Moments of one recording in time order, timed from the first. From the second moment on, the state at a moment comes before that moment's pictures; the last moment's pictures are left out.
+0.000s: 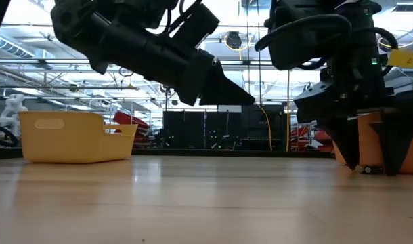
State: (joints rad) left arm -0.23 1.92 0.88 0.71 -0.37 0.25; right arm 0.31 1.90 1.11 -1.01 0.04 0.05
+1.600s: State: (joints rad) left arm -0.21 1.92 0.88 0.66 -0.35 0.22; right arm 0.24 1.91 1.19 -1.01 0.00 -0.08
